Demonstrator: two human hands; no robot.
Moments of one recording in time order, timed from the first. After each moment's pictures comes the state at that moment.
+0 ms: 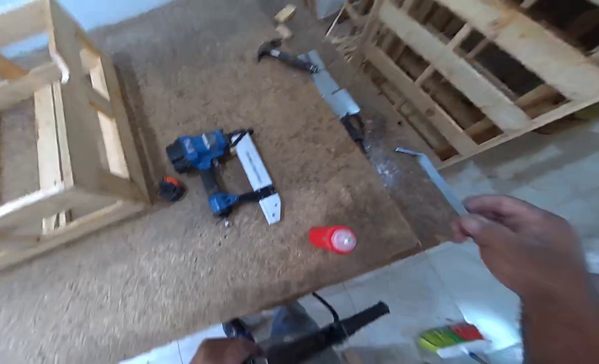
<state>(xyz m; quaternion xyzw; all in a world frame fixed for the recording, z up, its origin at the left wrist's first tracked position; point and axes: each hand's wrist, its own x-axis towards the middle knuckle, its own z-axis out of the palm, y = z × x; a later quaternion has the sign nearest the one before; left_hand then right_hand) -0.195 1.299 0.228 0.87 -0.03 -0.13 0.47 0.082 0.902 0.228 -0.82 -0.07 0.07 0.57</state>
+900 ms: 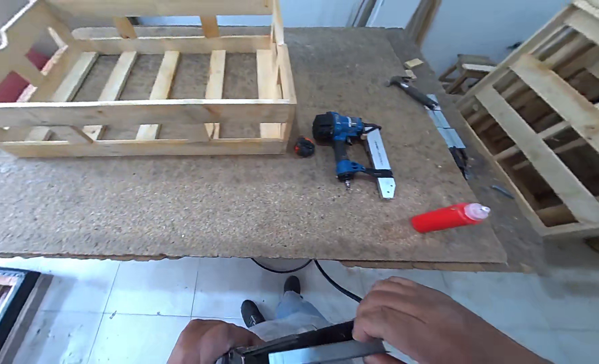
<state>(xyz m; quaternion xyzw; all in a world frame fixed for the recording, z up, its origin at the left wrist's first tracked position) -0.536 1.467 0.277 0.81 -0.03 0.16 0.57 -0.284 1.230 0.365 -0.66 -0.70 0.15 0.24</state>
